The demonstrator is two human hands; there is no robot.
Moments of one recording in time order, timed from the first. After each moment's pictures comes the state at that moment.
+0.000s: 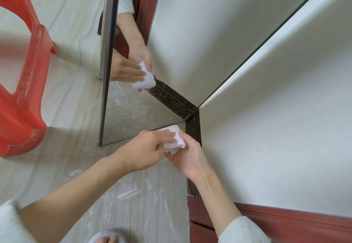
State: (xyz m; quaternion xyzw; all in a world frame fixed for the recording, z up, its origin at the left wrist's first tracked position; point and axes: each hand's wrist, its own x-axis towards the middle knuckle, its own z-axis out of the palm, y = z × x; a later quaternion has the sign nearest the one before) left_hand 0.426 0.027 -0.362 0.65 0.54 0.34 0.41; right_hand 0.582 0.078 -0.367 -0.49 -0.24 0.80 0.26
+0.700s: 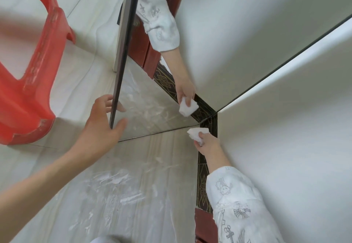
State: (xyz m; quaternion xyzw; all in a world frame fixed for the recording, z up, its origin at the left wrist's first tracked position) left_hand 0.354 0.020 -0.430 0.36 0.71 0.50 0.35; right_hand 0.602 0.175 -0.441 -0.76 -0.20 0.54 0.30
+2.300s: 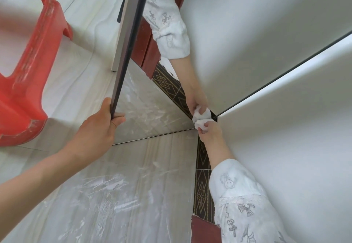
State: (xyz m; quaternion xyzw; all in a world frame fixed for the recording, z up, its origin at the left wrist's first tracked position) left_hand 0.345 0.031 -0.439 0.41 0.73 0.42 0.36; right_hand 0.568 0.198 -0.418 -0.77 -0.24 0.47 0.36
